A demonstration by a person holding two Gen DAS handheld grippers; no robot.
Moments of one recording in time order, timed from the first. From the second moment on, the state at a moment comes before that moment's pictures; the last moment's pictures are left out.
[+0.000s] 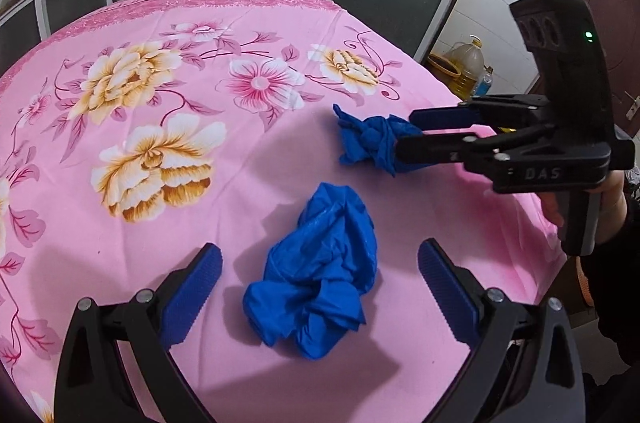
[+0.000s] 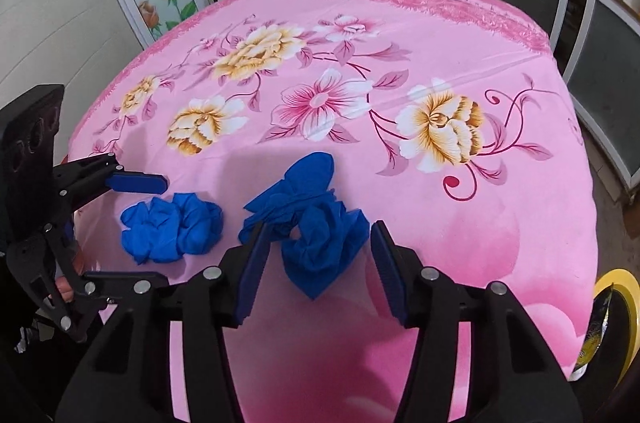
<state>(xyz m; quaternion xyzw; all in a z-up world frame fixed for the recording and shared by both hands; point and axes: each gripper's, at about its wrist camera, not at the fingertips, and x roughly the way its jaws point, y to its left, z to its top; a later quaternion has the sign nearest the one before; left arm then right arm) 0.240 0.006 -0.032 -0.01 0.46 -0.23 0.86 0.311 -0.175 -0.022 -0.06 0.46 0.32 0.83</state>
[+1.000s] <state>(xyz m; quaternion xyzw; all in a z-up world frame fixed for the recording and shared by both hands) 0.218 -0.001 0.010 -0.02 0.44 -0.23 0.87 0.279 -0.221 0.023 0.01 0.43 0.31 0.85</state>
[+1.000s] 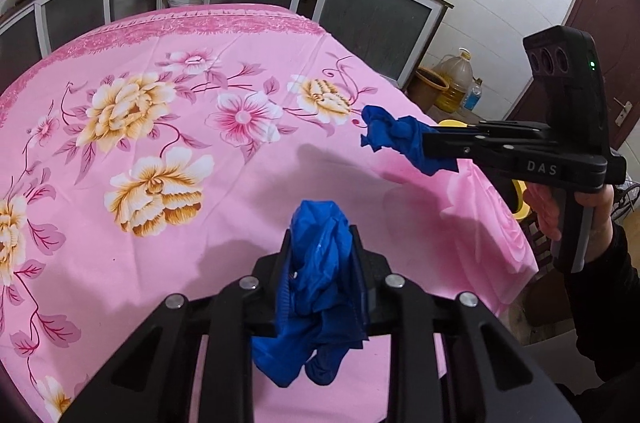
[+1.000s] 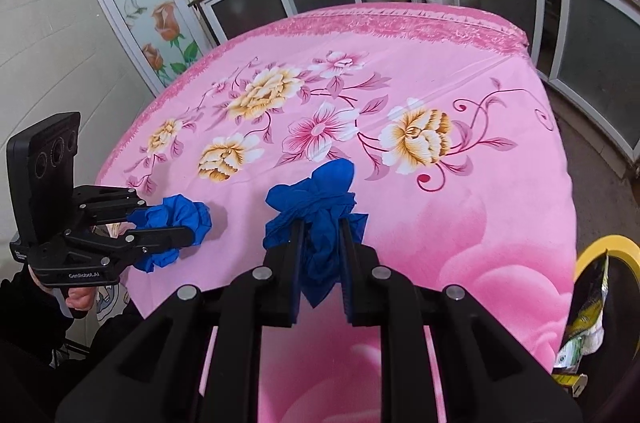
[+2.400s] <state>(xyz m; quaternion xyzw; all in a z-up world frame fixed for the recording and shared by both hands) 0.238 -0.204 0.081 0.03 0.37 -0.31 0.88 0.195 -0.467 0.036 0.14 0.36 0.08 0.92</state>
